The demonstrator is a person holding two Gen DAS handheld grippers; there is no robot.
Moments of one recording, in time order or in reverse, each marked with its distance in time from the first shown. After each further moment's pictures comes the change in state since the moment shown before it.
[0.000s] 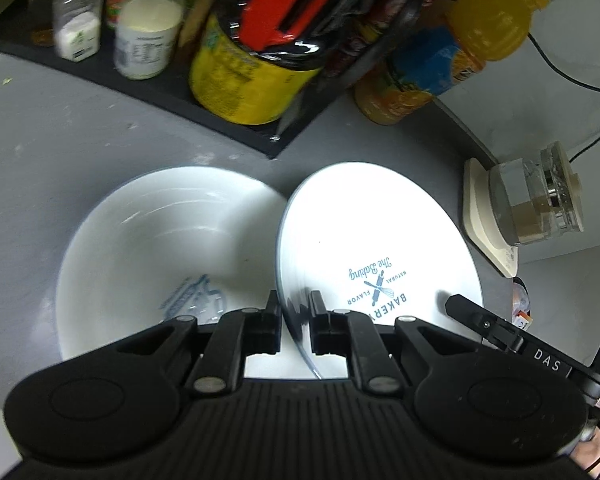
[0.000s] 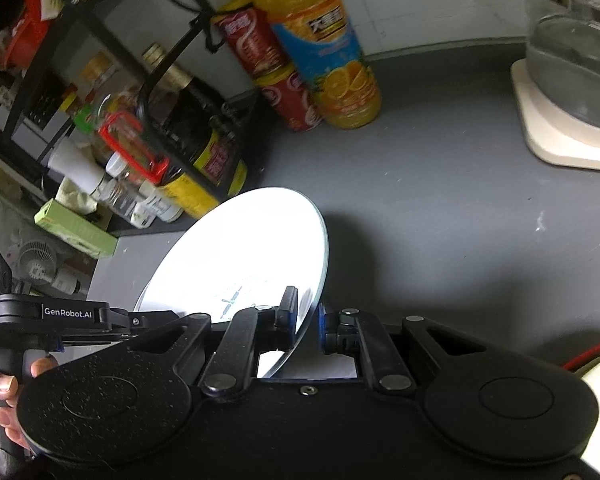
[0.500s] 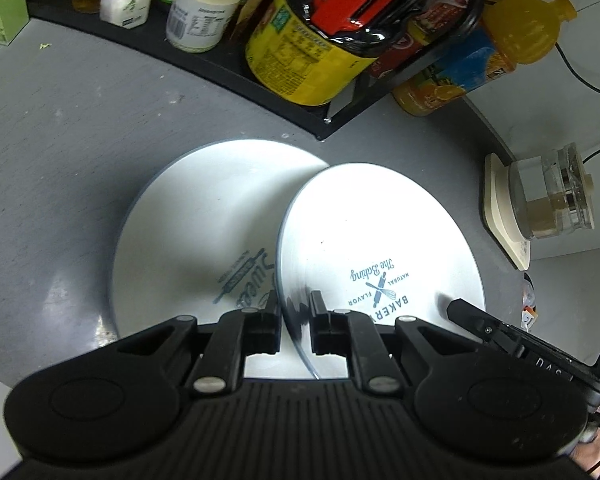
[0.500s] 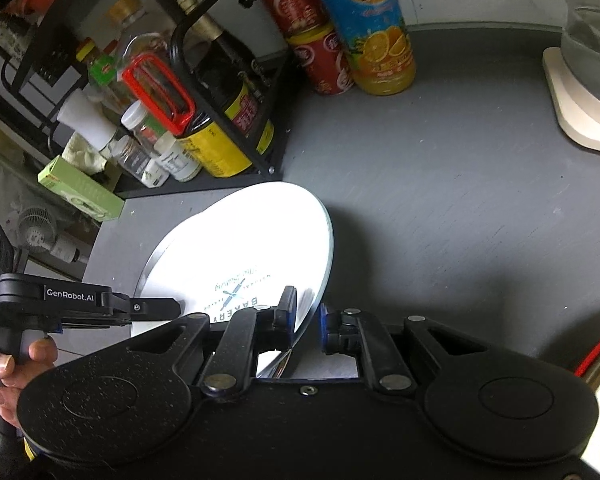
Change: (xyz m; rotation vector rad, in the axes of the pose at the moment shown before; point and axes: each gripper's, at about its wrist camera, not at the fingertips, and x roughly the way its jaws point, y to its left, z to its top) left arm -0.007 0.039 -0.006 -0.034 0.038 0.006; right arm 0.013 0.032 -0.017 -0.056 0.063 -0.005
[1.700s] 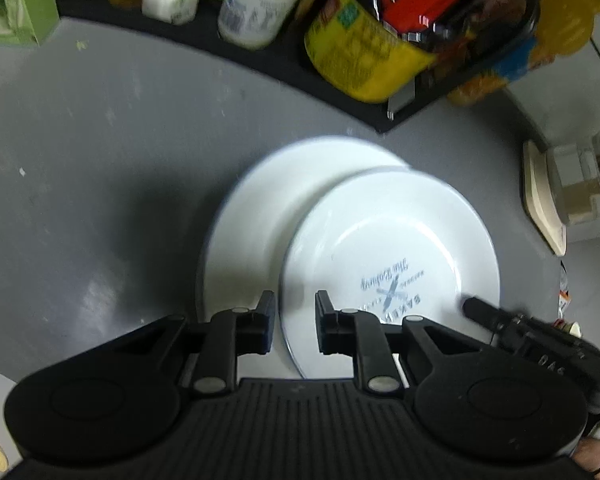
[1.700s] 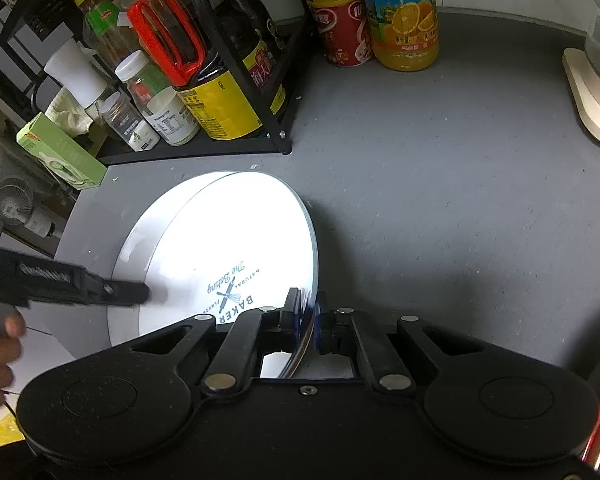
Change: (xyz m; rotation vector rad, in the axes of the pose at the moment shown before) left arm -0.007 0.035 0.012 0.045 0.023 0.099; right arm 0.032 0.032 -0.015 -0.073 0.055 -0.119
